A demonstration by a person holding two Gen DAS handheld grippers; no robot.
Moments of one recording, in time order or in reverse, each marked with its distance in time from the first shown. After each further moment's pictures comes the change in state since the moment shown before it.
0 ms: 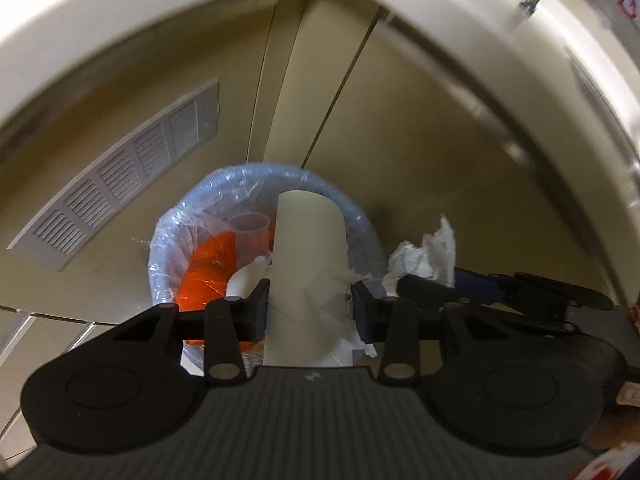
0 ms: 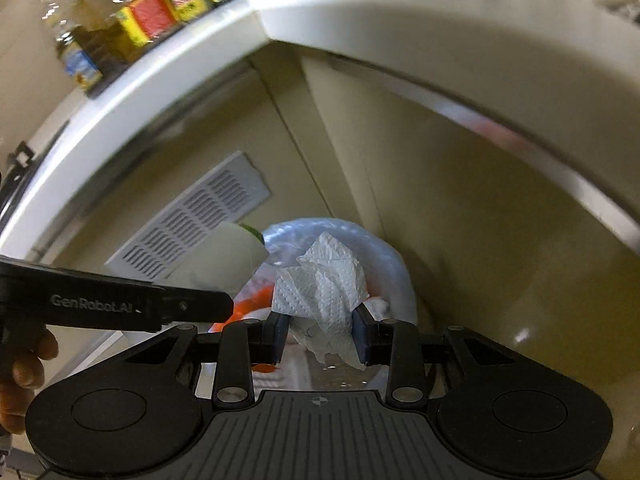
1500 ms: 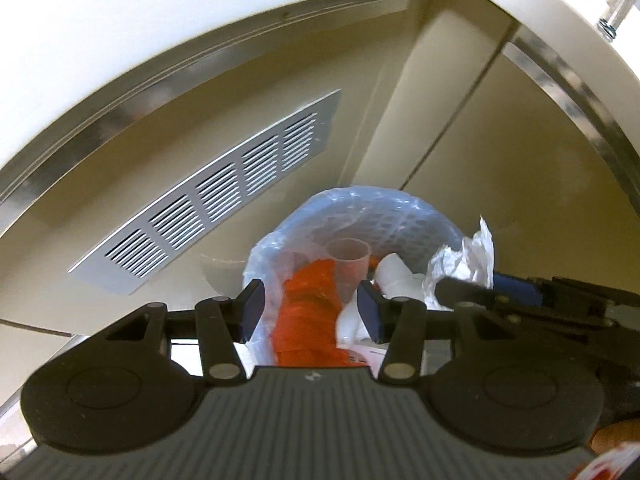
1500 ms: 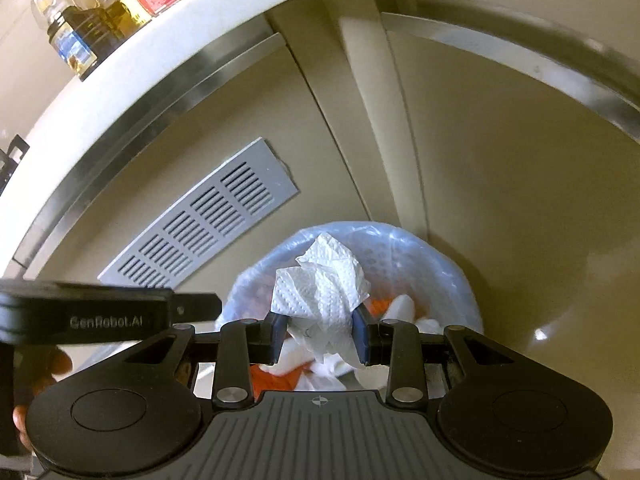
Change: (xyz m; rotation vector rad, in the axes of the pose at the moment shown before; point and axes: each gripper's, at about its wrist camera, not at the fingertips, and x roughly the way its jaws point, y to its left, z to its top) left arm 0.006 0.053 0.008 -0.066 -0.071 0.175; right arm 0.070 0.027 0.018 -0.016 0.043 0.067
